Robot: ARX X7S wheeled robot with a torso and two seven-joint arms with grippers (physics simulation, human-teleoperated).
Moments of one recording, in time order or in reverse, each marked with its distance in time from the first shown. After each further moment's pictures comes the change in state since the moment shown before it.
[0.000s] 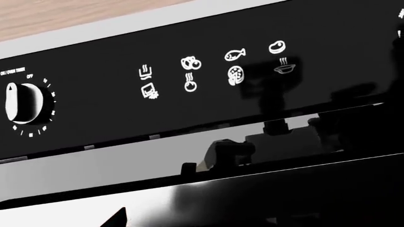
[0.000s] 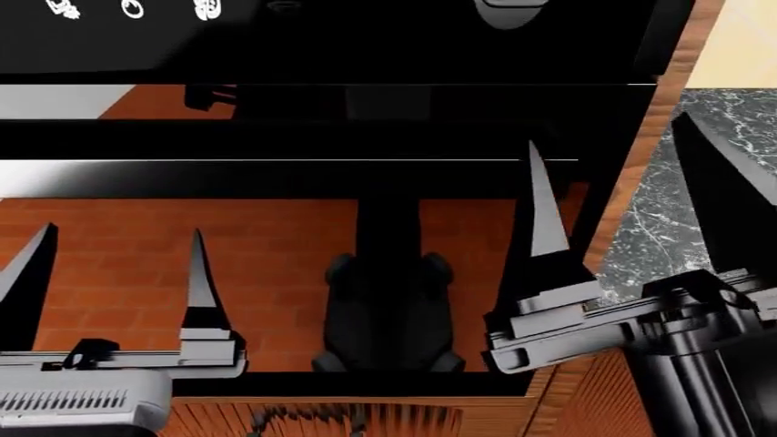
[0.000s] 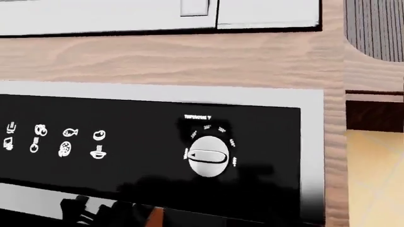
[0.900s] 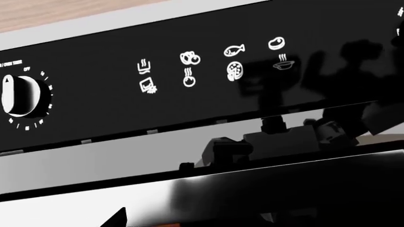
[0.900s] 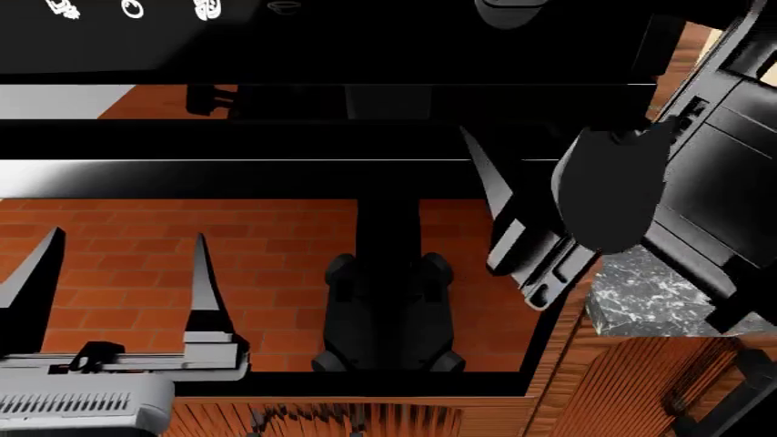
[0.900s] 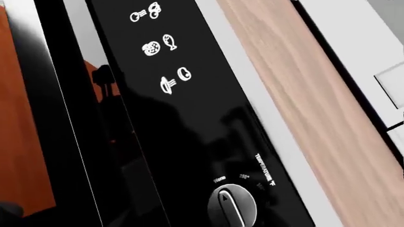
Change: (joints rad) left arm 0.011 -0.033 0.031 -0.037 -0.016 0.065 -0.039; right arm 0.353 -0.035 0.848 0.149 0.604 1.251 -1.037
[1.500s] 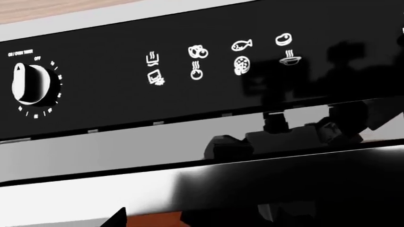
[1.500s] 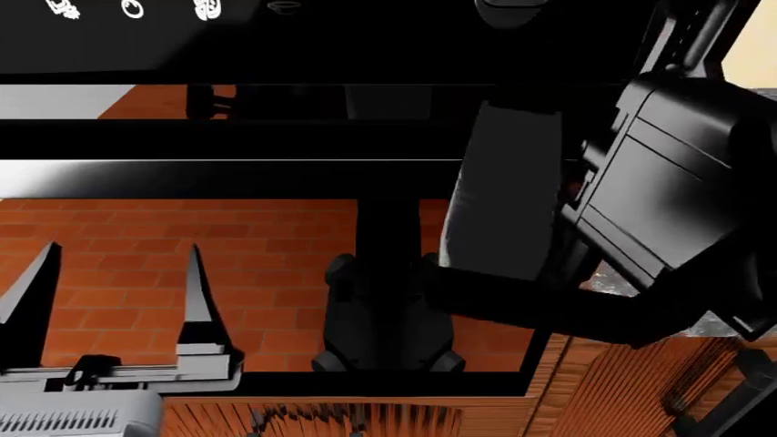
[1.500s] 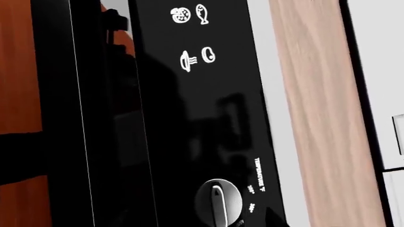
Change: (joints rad) left arm 0.070 0.000 -0.008 -0.059 0.013 0.134 0.000; right arm 0.039 -0.303 0.228 0.058 0.291 0.503 0.179
